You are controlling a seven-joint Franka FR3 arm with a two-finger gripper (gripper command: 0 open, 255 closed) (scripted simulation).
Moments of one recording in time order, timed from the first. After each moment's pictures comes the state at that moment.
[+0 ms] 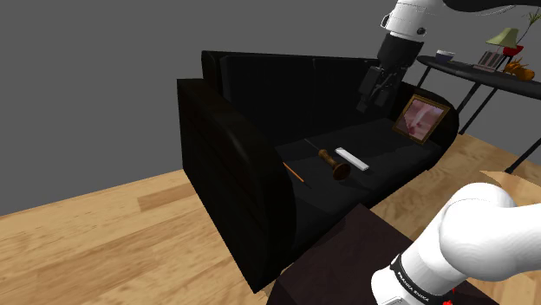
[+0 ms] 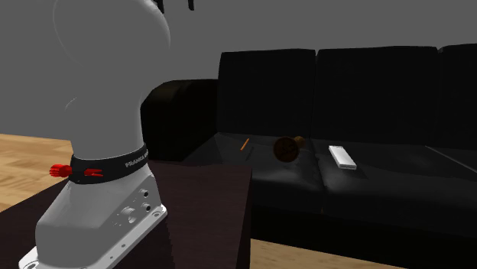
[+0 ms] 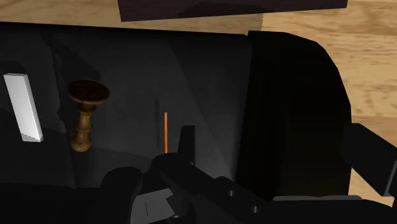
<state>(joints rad) 0.02 -0.81 -0.03 -2.33 -0.06 1.56 0.04</state>
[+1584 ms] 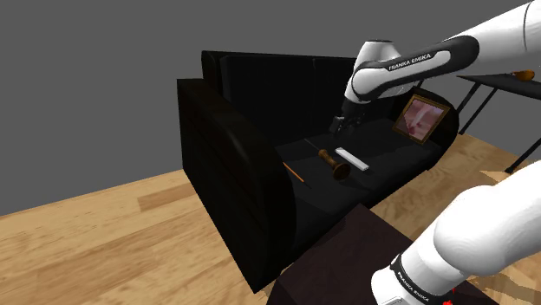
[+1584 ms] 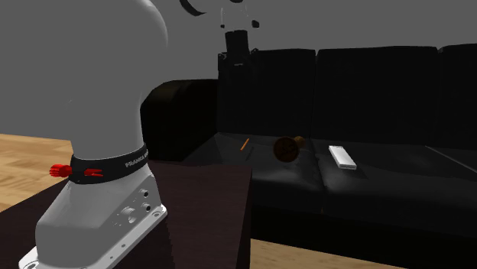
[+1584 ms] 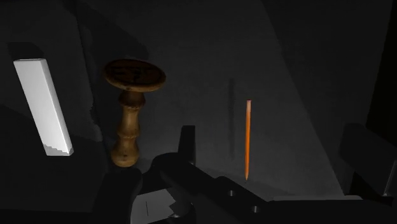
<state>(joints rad) -0.10 -0.29 -0.29 -2.45 -0.21 2.21 -0.11</state>
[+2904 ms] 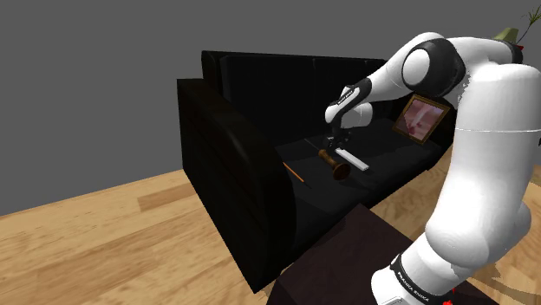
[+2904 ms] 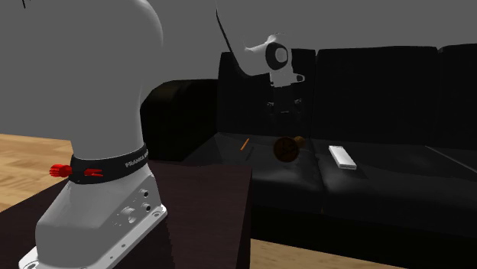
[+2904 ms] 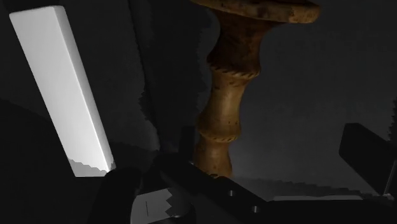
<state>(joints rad) -0.27 0.47 -0.35 -2.04 0.03 2.57 -0.37</state>
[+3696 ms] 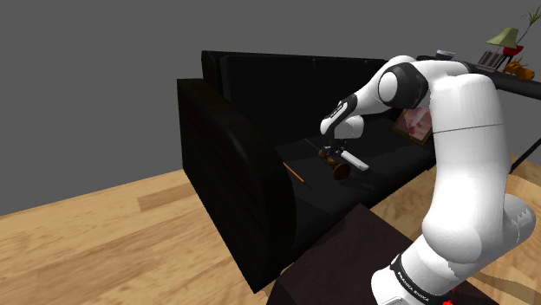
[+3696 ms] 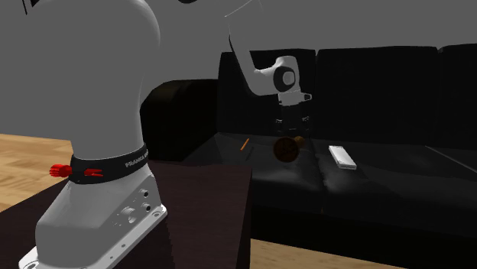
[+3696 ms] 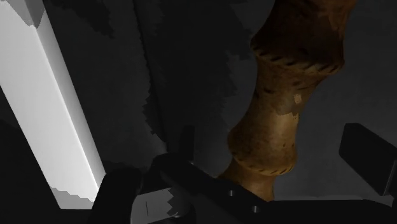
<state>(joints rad) -0.35 0.70 -0.31 -1.89 0.09 2.64 -0.41</state>
